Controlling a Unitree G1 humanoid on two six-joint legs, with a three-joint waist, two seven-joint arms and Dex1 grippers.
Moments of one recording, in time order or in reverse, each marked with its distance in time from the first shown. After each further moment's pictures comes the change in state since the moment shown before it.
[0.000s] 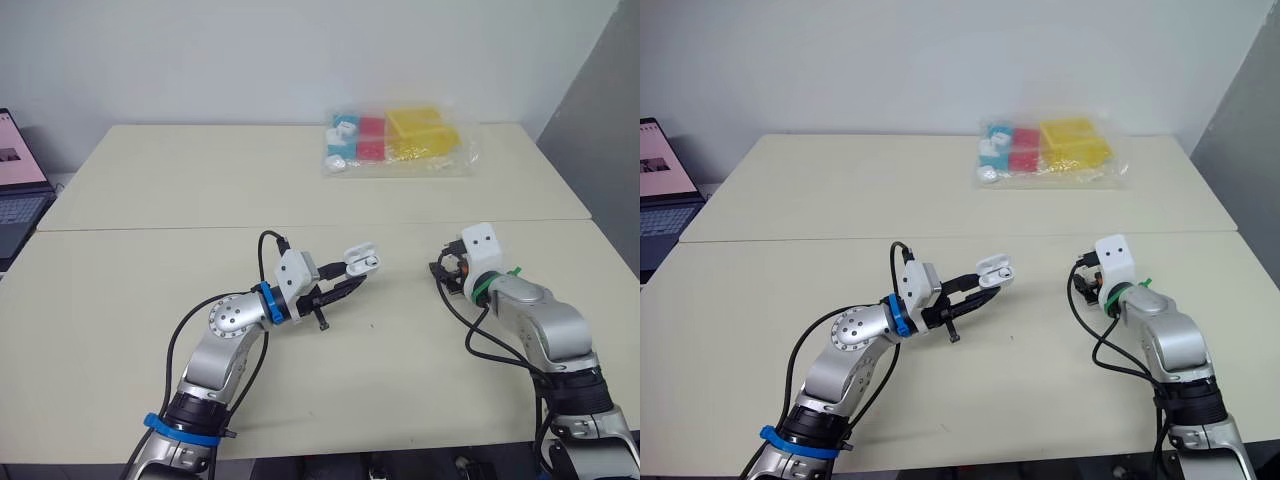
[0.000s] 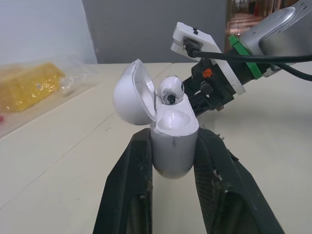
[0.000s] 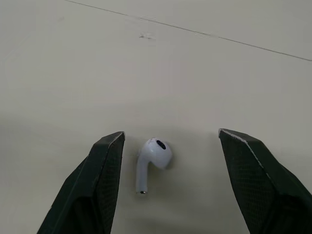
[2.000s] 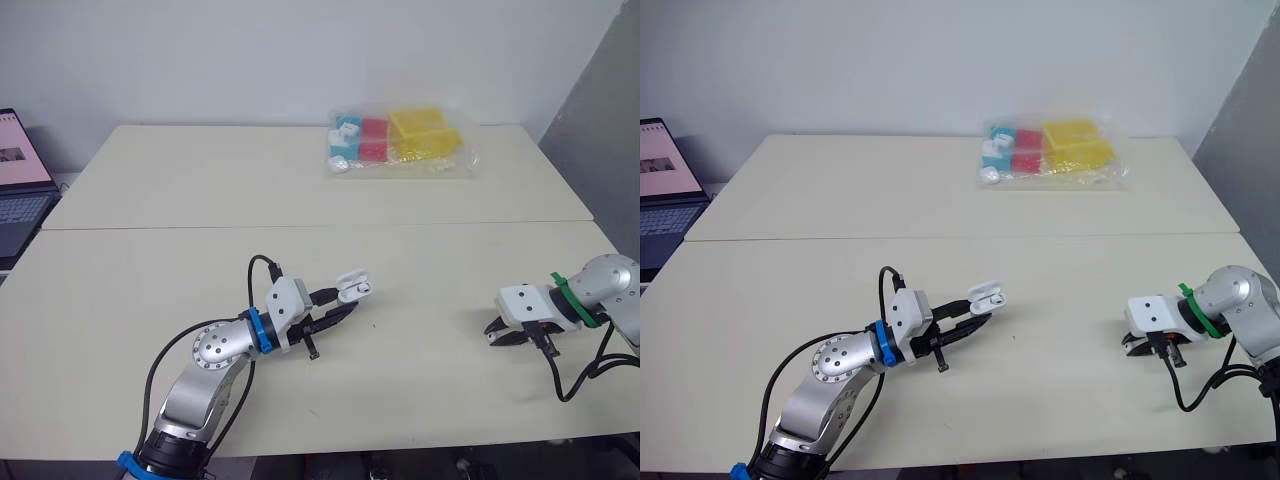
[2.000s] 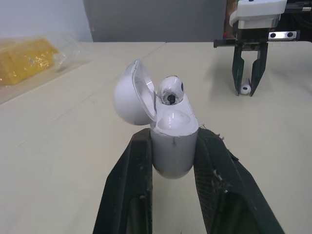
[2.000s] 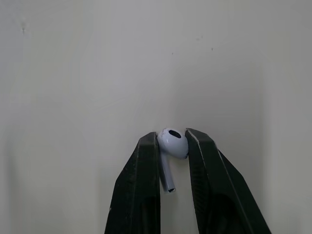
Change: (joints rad) left arm 0.179 0.073 -0.007 -0.186 0.009 0.068 0.027; right arm -0.060 -0.630 0.283 0.384 -0.263 -0.991 1.294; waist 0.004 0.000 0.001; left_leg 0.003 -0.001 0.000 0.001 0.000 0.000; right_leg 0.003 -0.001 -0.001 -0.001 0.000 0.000
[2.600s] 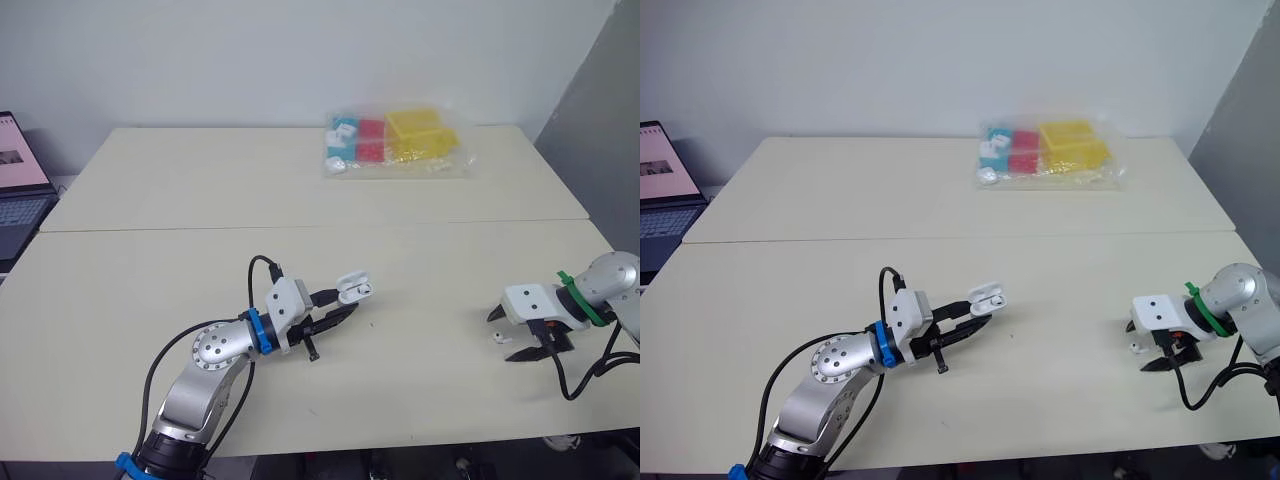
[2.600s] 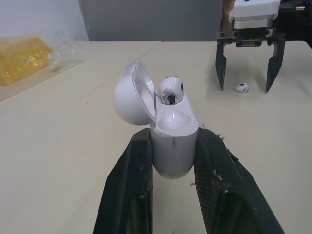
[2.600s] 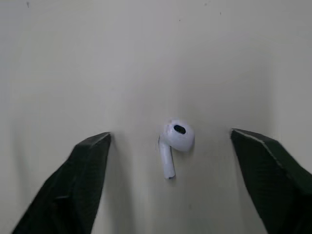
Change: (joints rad) left arm 0.002 0.000 0.000 -0.012 -0.002 0.017 0.000; right arm -0.010 -0.015 0.002 0.013 -0.019 0.020 0.014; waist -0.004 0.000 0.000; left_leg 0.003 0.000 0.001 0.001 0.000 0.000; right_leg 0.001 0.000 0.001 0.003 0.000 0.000
